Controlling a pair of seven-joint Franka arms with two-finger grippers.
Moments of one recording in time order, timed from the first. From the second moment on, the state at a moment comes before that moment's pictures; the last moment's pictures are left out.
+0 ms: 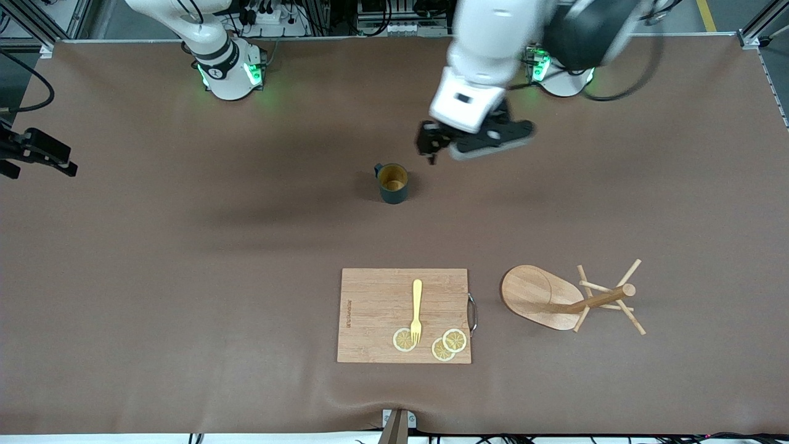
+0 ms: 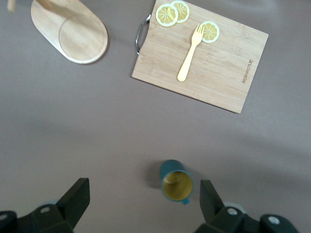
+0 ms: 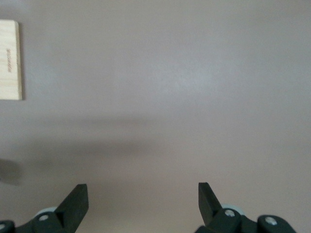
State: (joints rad) left arm -0.43 0.24 -0.39 -1.49 0.14 1.81 -1.17; right arm 0.04 0.02 -0.11 -1.51 0.00 1.53 -0.11
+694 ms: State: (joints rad) left arm -0.71 0.46 -0.39 -1.43 0.50 1.89 -1.78; right arm 0.04 0.02 -0.11 -1.54 0.00 1.51 -0.11
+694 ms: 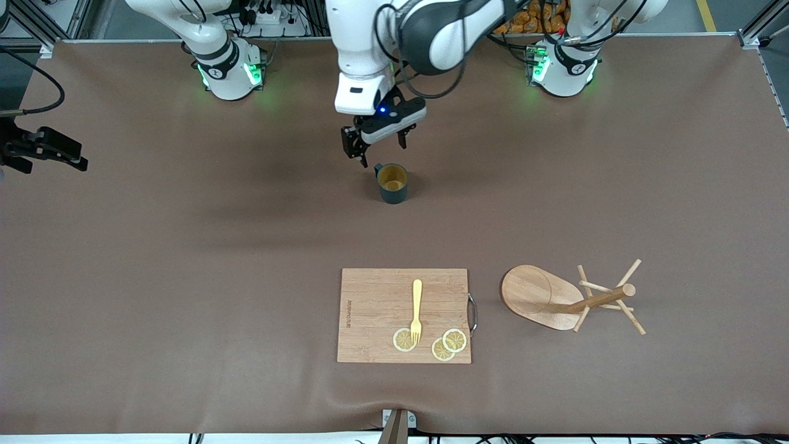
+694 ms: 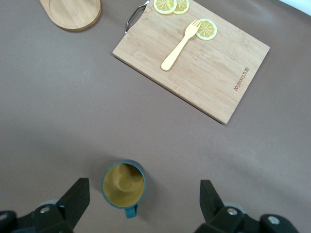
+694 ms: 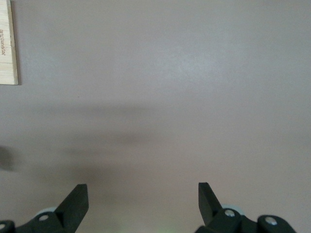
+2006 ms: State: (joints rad) left arm -1.11 0.72 -0.21 -1.42 0.77 1.76 -2.32; right arm 0.04 0.02 -0.10 -1.55 0.00 1.51 -0.11
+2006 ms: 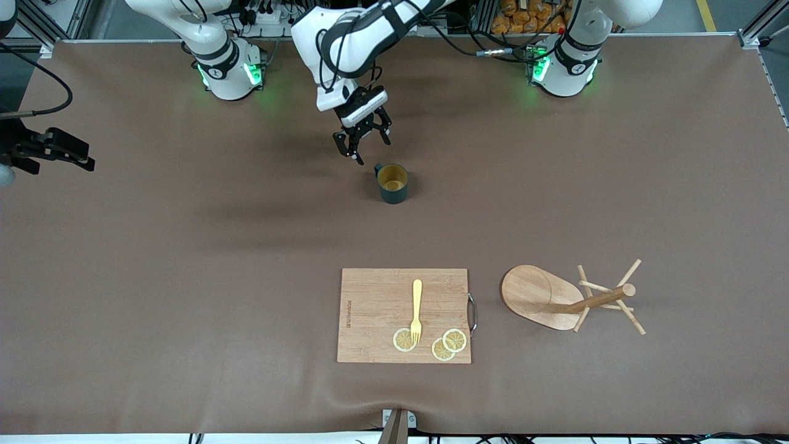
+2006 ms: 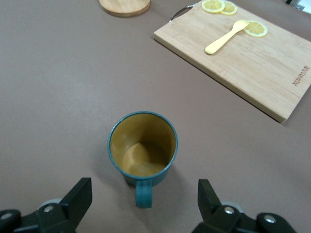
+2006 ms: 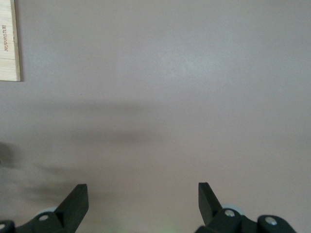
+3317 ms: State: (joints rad) left arm -1.34 0.88 0.00 -1.36 0.86 1.76 -2.51; right arm 0.04 0.02 -0.10 -1.56 0.00 1.51 -0.11
